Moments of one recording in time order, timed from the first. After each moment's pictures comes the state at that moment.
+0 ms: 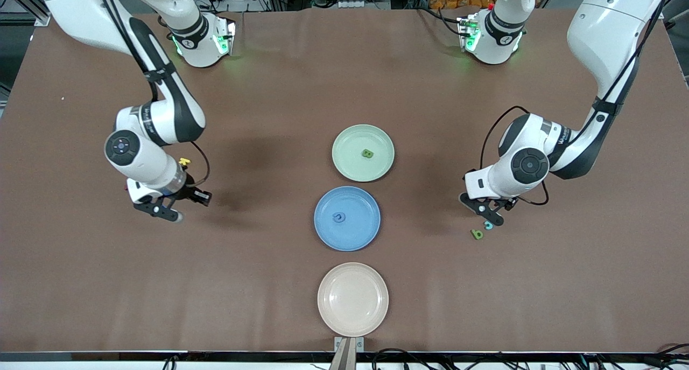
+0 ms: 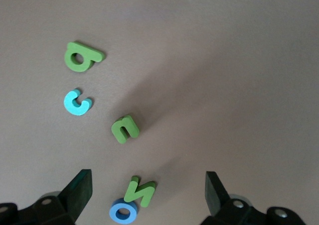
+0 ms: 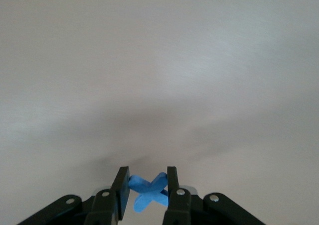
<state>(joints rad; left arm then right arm) 0.20 0.53 -0.50 -1.92 0.39 2.22 0.20 0.09 0.39 0.10 -2.03 -0.04 2.47 0.52</state>
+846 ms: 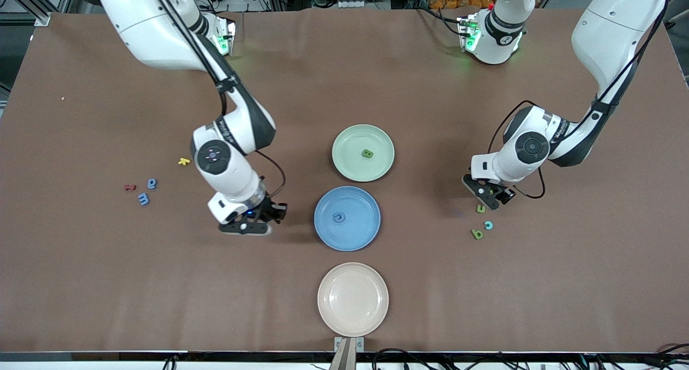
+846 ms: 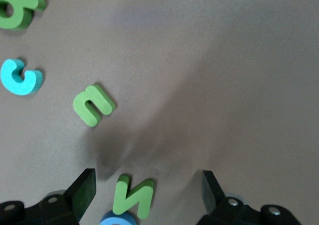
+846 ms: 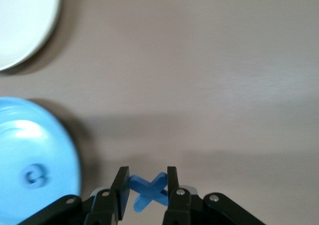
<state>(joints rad) 0.31 0.52 -0.50 -2.16 0.52 2.51 0.31 0.37 0.63 0.10 -1.66 -0.04 2.47 0.53</state>
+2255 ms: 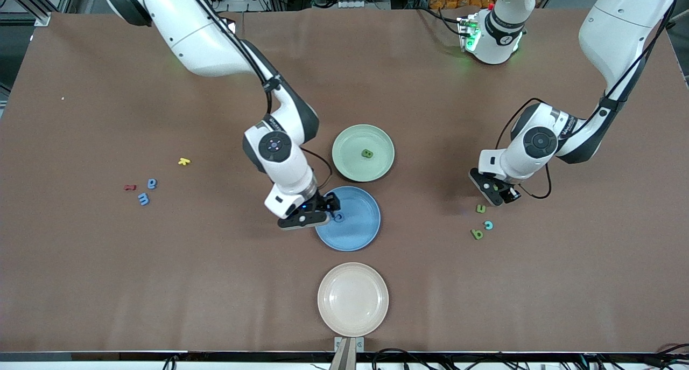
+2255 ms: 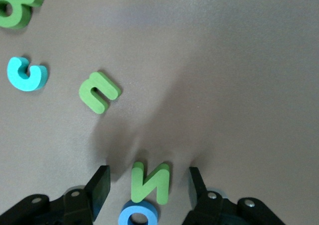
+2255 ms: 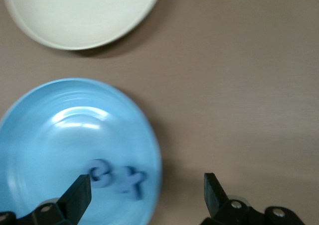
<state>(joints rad) 0.35 0.50 -0.50 -2.20 0.57 2.56 0.43 0.51 0.76 0.08 -1.51 -0.08 2.52 0.54</state>
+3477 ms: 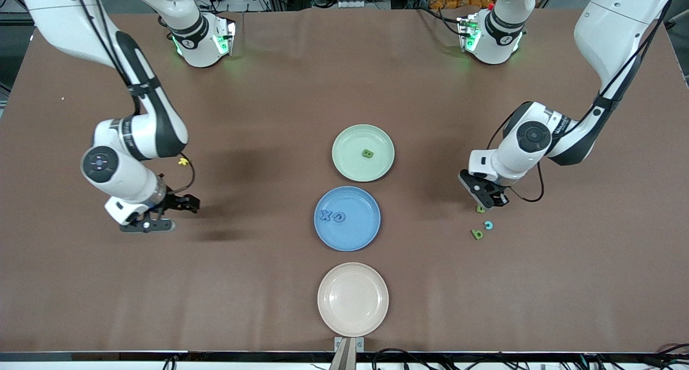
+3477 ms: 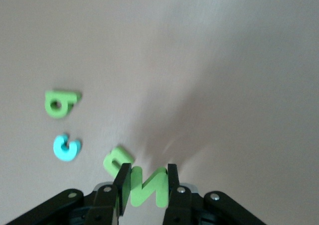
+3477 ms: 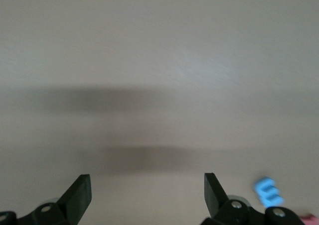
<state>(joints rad) 0.35 0.50 -0.58 -2.15 0.57 2.60 0.37 -0.01 0.43 0.08 -1.95 -0.12 2.40 0.10</state>
